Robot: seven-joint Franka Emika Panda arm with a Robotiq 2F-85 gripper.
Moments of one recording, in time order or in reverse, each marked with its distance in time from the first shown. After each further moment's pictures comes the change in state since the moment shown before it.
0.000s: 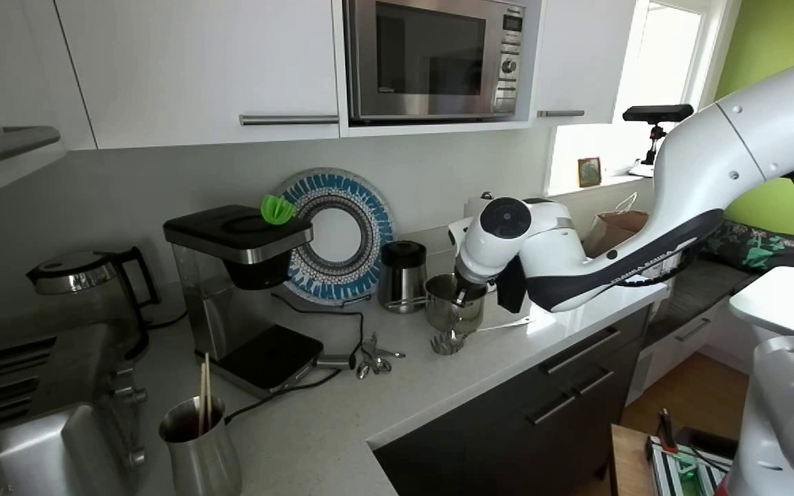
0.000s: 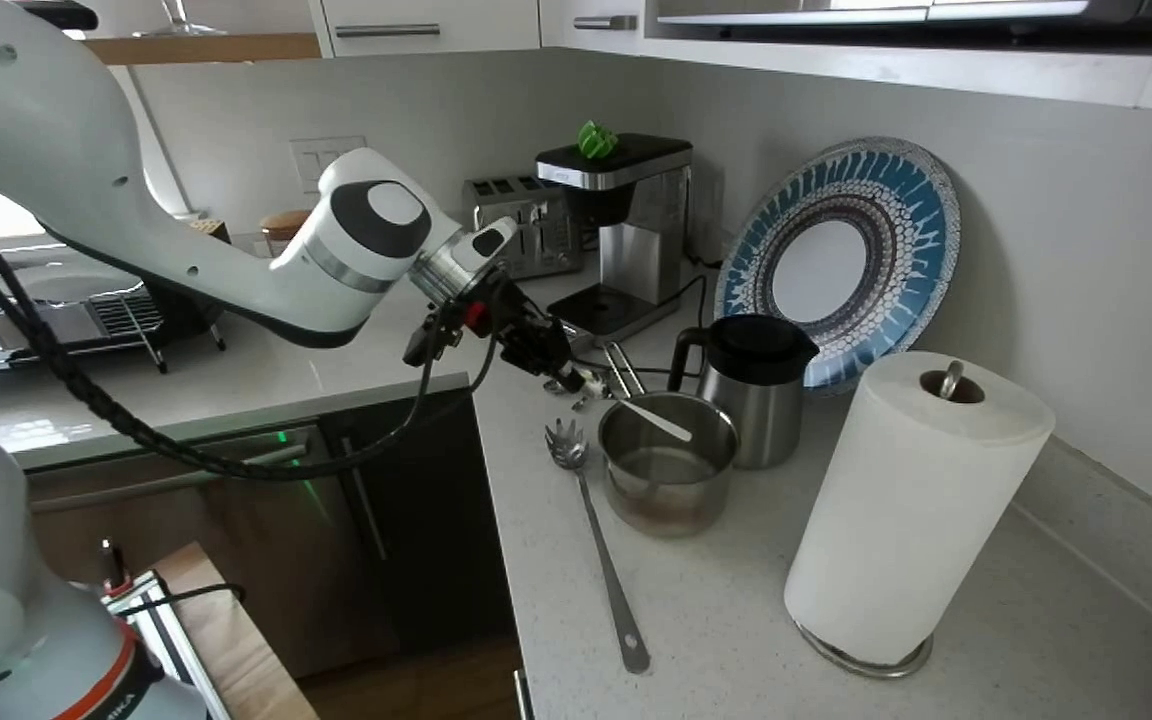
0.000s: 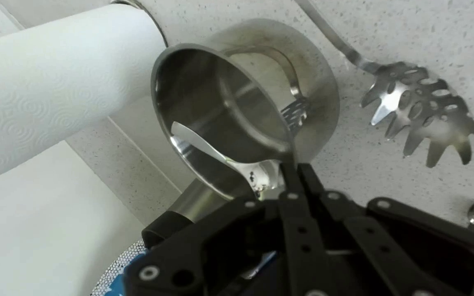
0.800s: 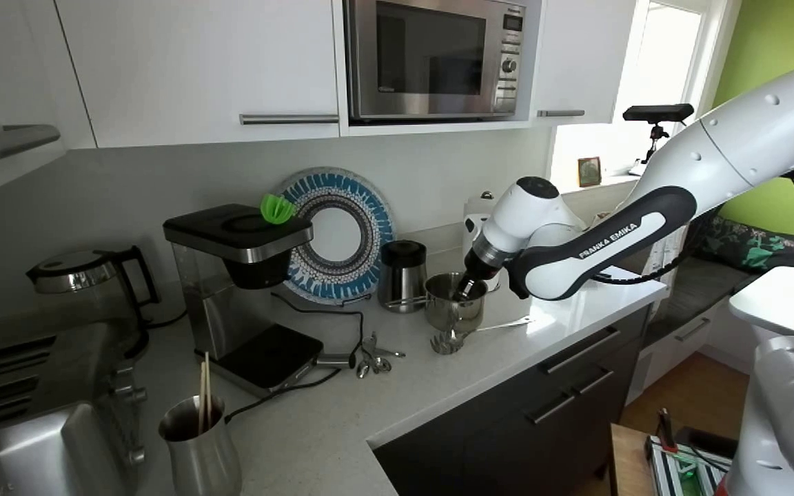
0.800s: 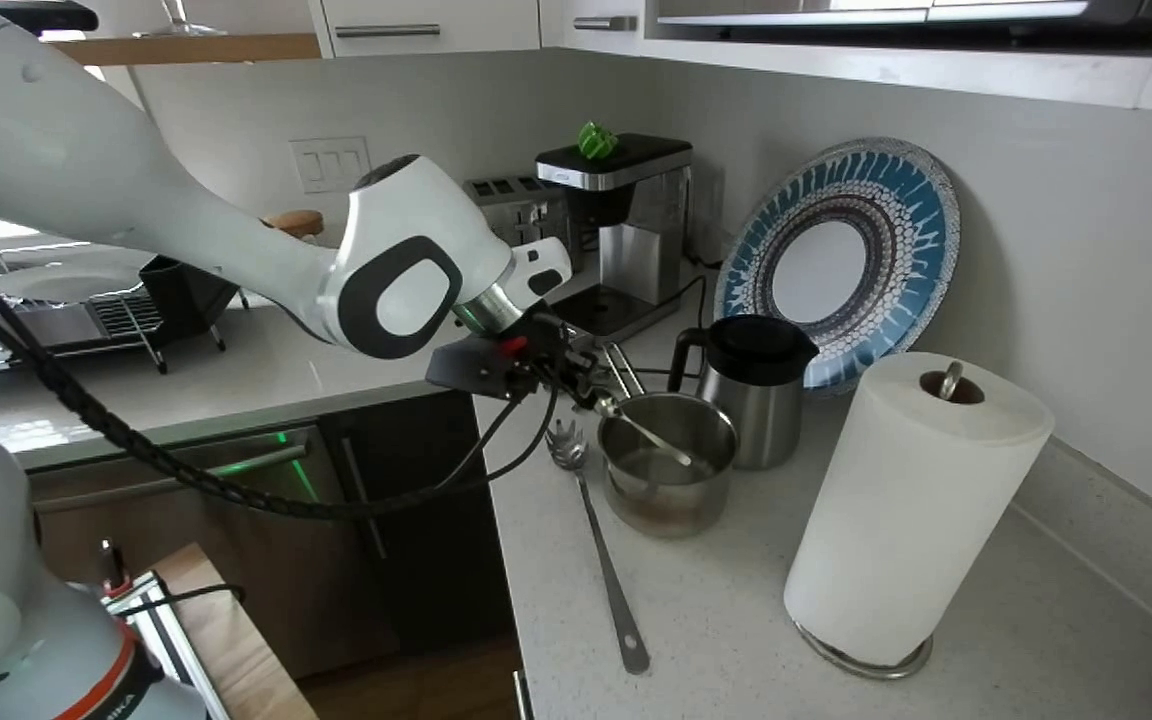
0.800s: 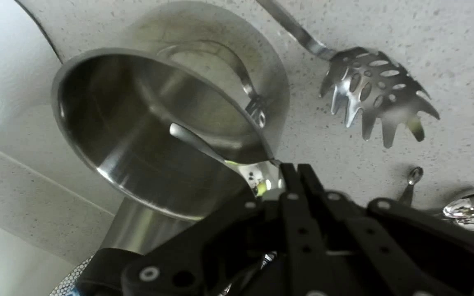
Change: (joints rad) arm -0.012 0.033 -0.156 -0.058 0.685 0.345 -0.676
